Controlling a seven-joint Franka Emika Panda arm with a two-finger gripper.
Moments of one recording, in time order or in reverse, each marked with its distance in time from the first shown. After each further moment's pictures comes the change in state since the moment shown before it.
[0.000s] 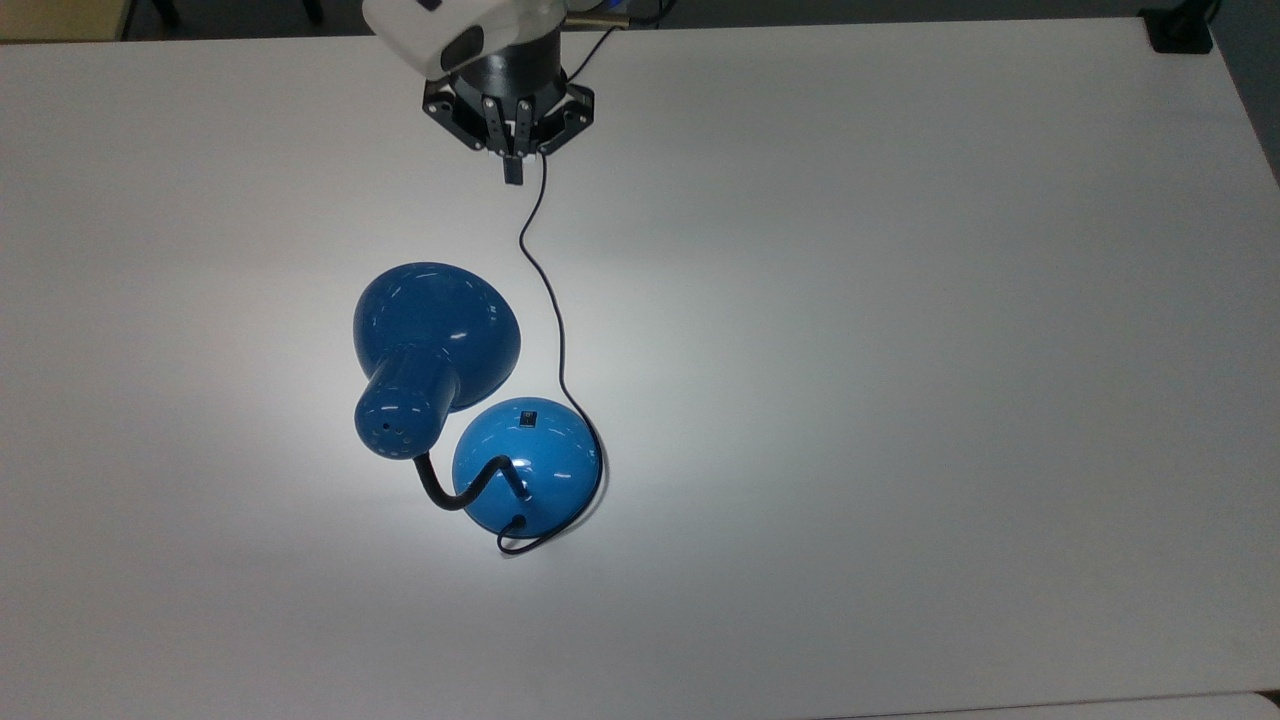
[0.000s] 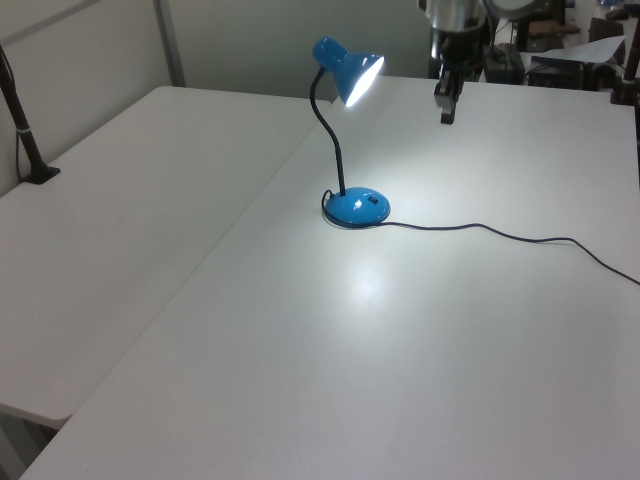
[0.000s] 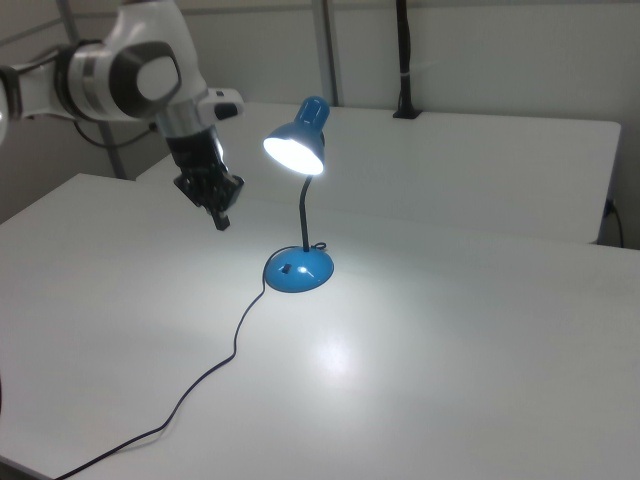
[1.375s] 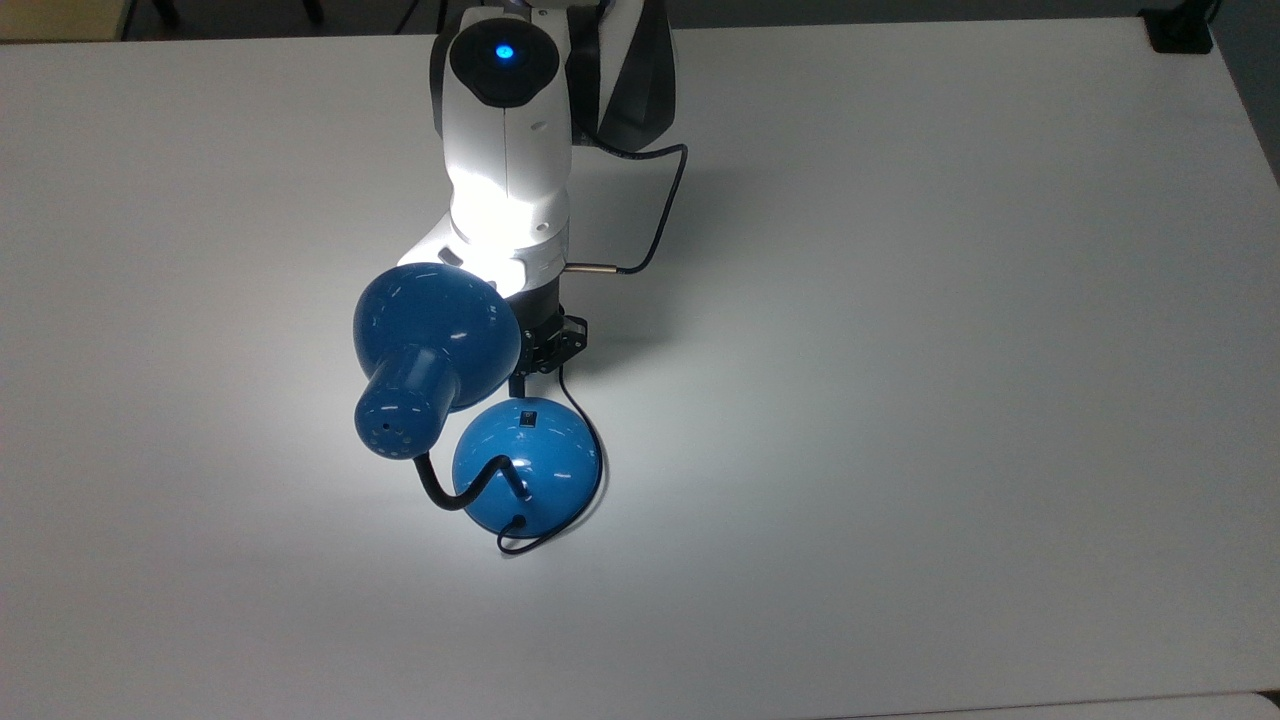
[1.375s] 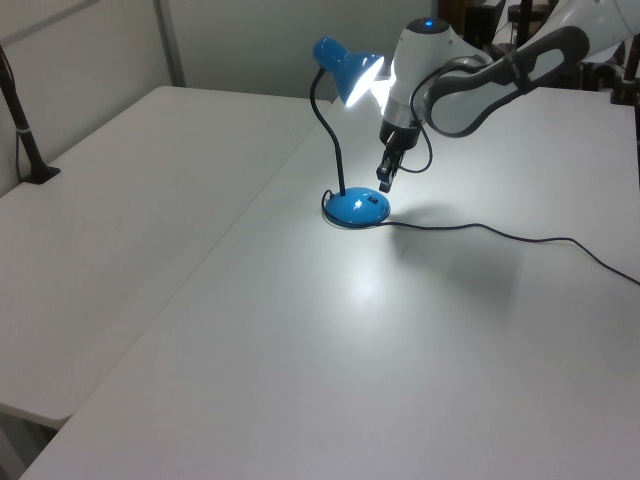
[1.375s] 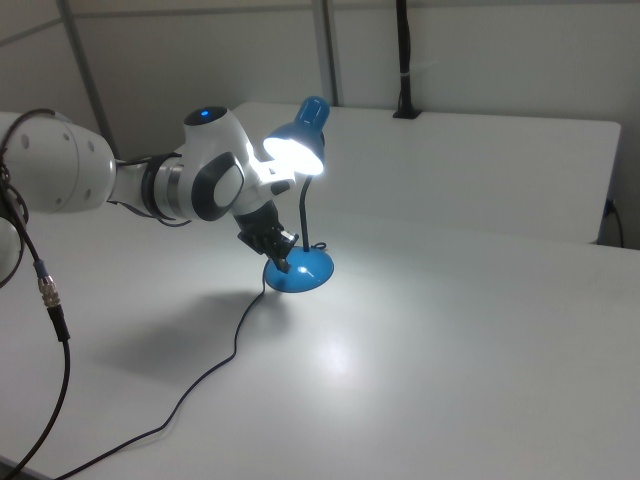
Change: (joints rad) arm -0.025 0.342 -0.003 -0.012 0.000 0.563 0.000
